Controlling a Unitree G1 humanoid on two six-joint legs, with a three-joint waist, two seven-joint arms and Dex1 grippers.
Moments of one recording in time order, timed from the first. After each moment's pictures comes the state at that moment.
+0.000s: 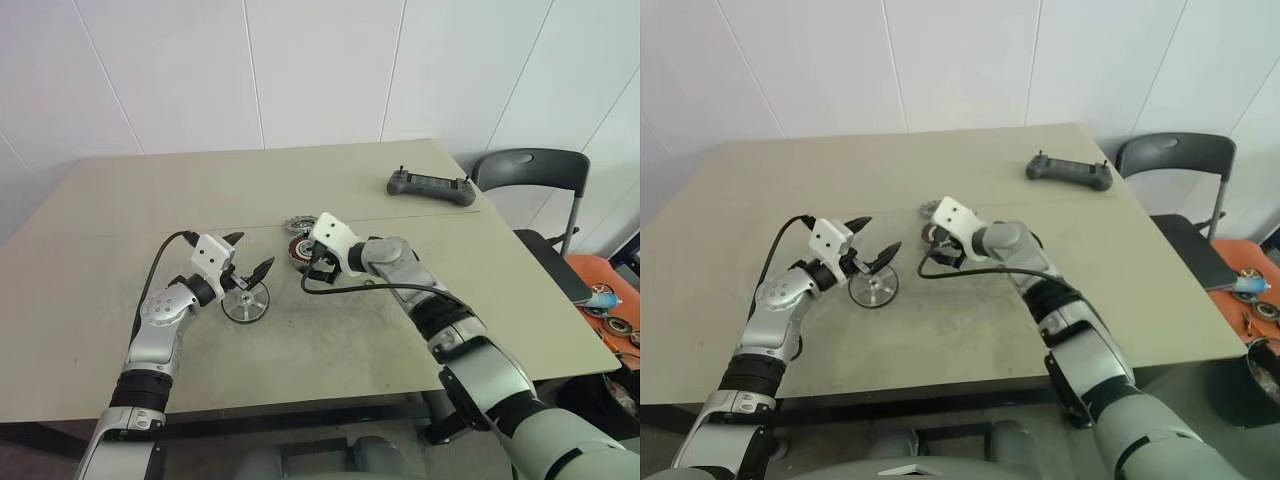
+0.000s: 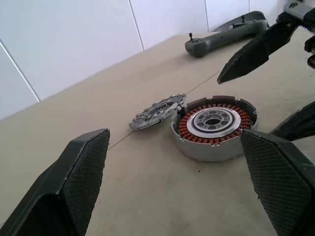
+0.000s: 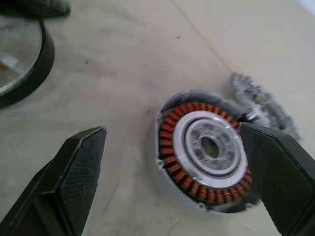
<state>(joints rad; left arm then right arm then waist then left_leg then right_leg) -0.34 0.39 0.03 0.35 -0.16 -0.17 -0.67 -0.88 -0.17 0.38 0.77 -0.12 0.17 0.74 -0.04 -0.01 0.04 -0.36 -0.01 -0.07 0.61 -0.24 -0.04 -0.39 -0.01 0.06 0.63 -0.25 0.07</state>
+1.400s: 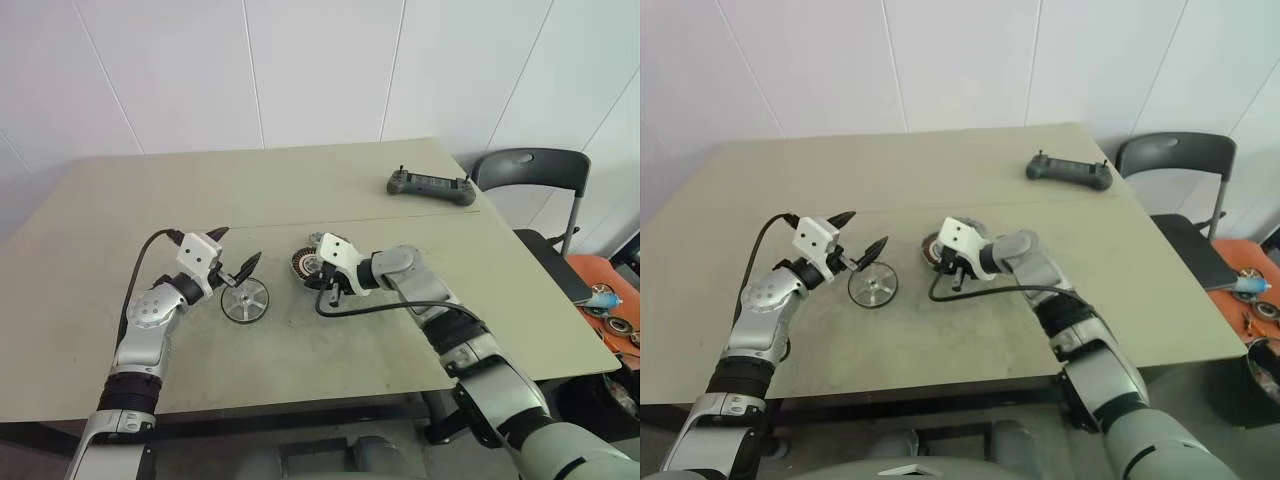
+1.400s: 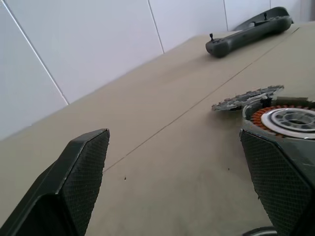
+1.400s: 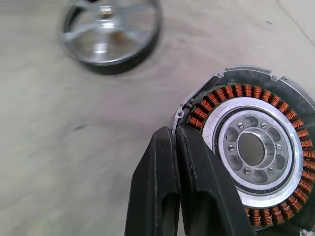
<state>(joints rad) -0.32 0.43 0.05 0.35 -0.16 -0.21 -0.63 -0.70 -0.30 0.38 0.34 -0.08 0.37 1.09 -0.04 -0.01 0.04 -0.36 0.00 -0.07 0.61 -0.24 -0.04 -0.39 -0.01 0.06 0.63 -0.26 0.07</state>
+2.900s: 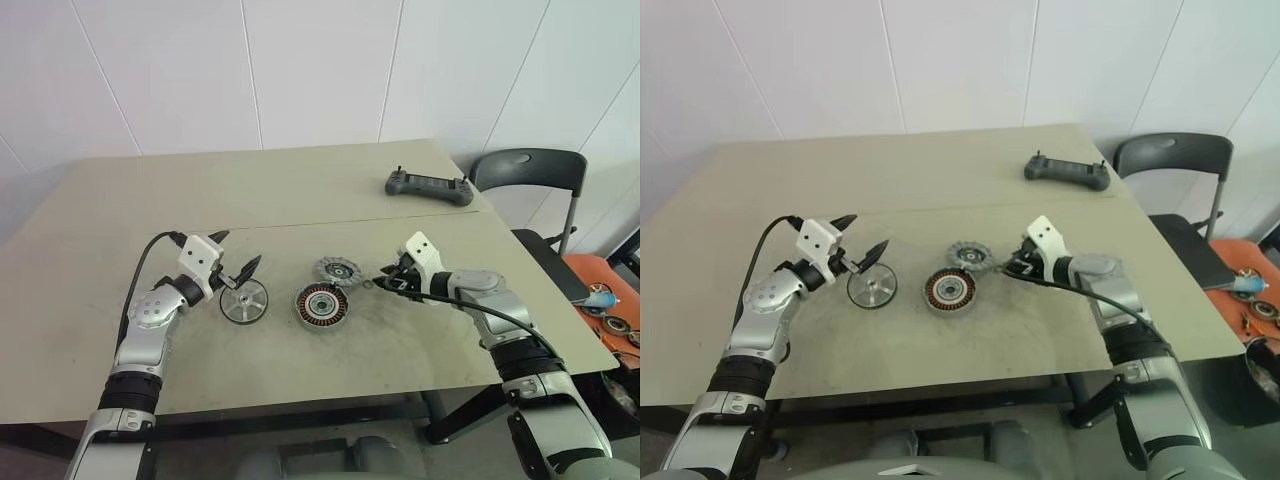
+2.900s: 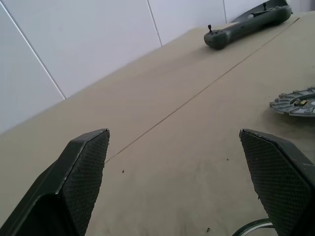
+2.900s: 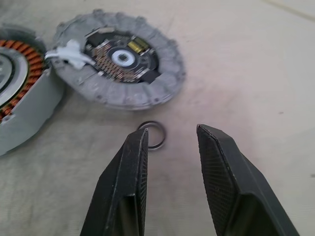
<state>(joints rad) -0.32 0.43 0.05 0.39 -0.13 -0.21 -0.63 -0.49 -0.46 0.12 0.35 0.10 0.48 0.86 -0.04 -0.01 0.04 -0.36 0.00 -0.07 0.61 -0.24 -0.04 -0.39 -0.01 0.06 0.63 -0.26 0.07</state>
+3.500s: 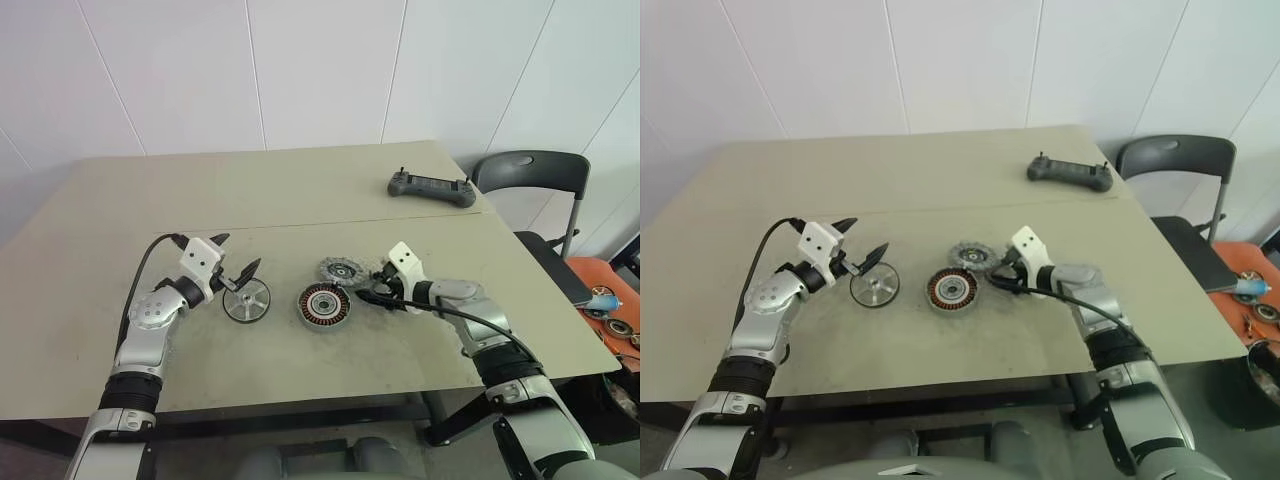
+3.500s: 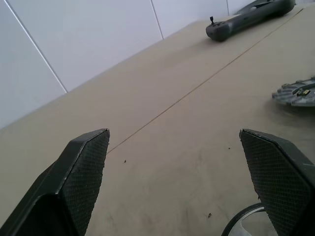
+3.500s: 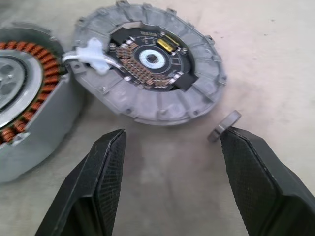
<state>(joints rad) -0.32 0.43 0.05 0.40 -0.12 -0.21 -0.63 -0.50 -0.40 0.15 0.39 0.09 0.47 0.77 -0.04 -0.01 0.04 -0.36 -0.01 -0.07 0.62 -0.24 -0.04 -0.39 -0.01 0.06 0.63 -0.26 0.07</state>
